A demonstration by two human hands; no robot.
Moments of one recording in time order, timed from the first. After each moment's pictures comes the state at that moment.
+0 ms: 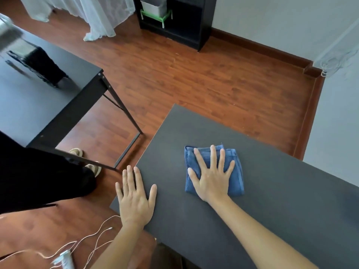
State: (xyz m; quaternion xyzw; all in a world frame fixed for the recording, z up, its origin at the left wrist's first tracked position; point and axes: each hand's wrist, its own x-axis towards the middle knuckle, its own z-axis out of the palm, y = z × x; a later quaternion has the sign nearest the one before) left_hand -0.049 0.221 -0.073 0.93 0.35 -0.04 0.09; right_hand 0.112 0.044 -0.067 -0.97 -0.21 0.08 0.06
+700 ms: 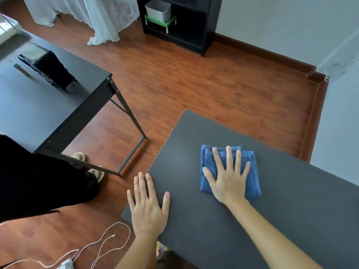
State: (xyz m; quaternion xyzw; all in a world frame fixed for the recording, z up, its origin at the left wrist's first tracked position) left_hand -0.045 0.222 -0.075 0.93 0.36 -0.06 0.10; right_hand 0.129 0.050 -0.067 -0.98 -0.18 0.10 0.05
